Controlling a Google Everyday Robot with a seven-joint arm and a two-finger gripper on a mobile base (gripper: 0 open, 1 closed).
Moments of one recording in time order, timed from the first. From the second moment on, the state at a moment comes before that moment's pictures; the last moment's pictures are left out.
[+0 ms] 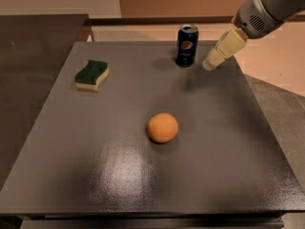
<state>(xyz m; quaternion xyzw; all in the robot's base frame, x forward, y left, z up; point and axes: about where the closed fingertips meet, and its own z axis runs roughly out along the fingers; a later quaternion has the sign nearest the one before) 0.611 -0.187 0.954 -0.46 0.83 0.07 0.31</state>
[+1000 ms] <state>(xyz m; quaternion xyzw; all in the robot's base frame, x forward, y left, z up) 0.700 -0.151 0.924 -0.38 0.84 0.12 0.38</state>
